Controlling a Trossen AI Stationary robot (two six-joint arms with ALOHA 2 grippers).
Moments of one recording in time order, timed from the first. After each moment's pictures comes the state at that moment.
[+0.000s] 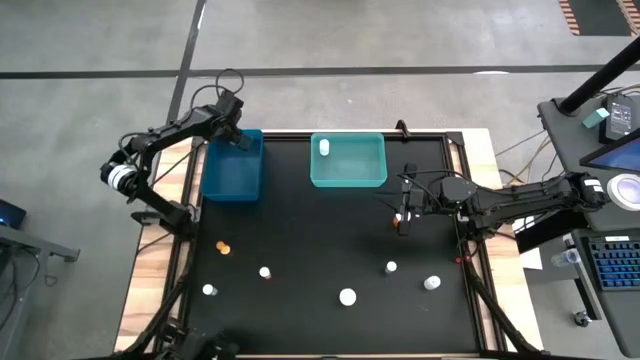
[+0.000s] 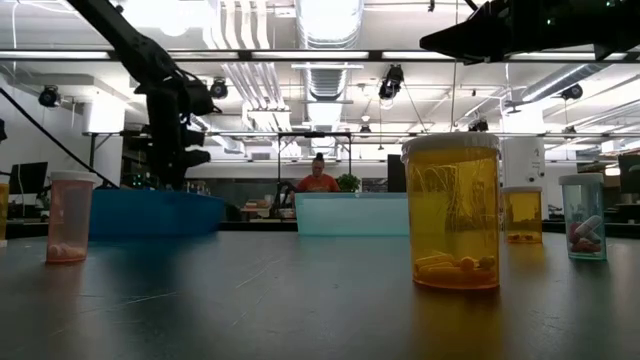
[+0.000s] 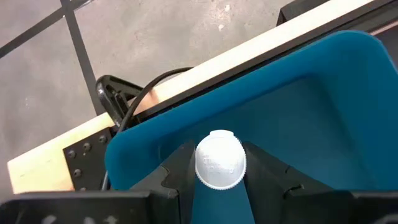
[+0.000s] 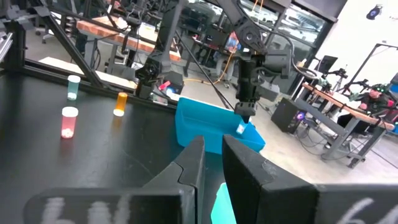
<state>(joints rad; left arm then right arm) 1.05 1.48 1.01 -0.62 -0.29 -0.02 0.01 0.89 0.41 0.46 0.13 -0.36</state>
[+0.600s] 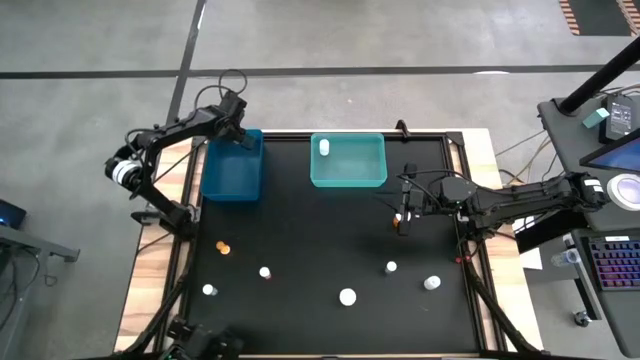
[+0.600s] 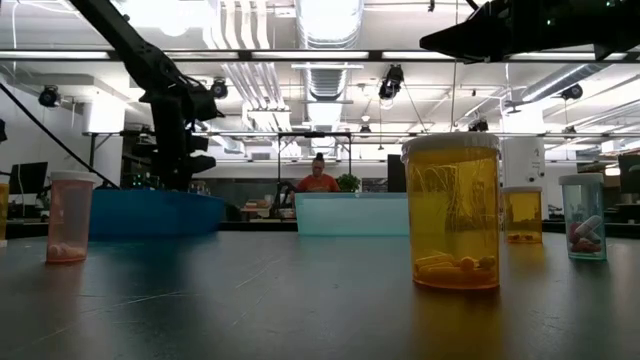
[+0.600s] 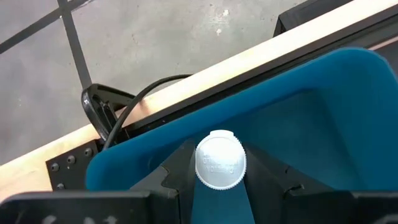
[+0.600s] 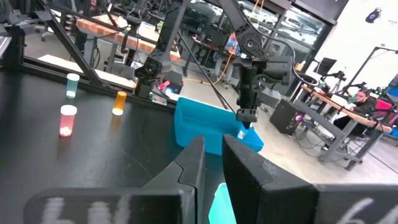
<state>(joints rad) 1.04 1.53 1.01 -0.55 -0.28 -0.04 0.01 0.89 0.41 0.46 0.13 -0.38</state>
